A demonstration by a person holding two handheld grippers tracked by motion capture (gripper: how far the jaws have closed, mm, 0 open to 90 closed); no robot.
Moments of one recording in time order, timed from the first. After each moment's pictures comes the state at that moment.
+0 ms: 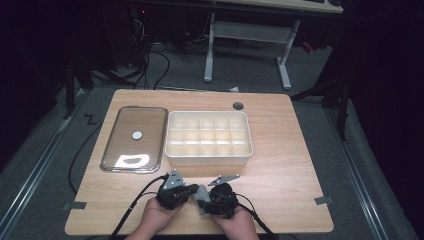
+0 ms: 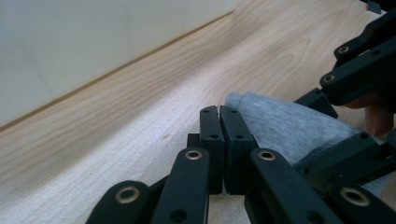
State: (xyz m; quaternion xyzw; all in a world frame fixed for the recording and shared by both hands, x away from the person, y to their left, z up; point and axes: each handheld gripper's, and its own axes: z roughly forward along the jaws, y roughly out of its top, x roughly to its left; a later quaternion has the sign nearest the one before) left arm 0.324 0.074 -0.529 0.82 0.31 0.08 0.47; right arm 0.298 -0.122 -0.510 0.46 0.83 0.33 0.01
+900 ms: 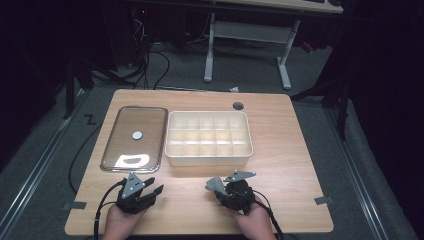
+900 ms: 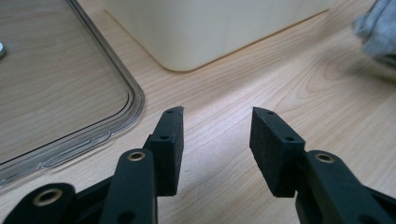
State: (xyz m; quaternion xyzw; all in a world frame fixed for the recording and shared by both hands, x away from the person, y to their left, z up) left arm 0.309 0.169 -0.525 0.79 0.38 0.18 0.44; right arm 0.300 -0.163 -0.489 0.45 0.83 0.31 0.10
